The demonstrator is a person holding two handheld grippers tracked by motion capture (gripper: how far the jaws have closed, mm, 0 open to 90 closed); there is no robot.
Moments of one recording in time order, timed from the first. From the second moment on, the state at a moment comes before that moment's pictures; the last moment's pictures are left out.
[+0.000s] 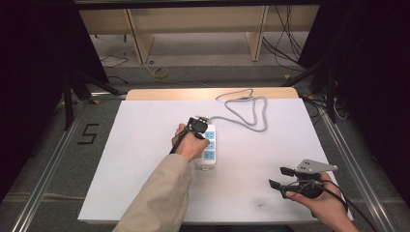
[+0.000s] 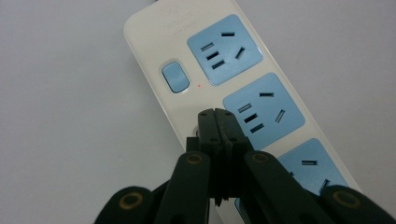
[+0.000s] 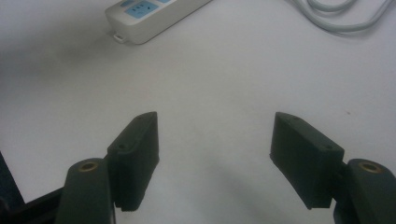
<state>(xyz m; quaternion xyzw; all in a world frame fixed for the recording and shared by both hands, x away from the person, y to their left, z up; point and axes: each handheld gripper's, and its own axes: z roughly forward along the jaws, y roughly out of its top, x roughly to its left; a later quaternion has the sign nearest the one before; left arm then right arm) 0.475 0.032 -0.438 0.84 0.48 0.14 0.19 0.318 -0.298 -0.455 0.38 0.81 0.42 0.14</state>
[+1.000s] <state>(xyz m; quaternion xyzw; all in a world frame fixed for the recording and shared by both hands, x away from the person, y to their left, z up) 0.476 0.028 -0.438 0.84 0.49 0.14 0.17 0.318 -0.298 -0.456 0.38 0.81 0.42 0.14</state>
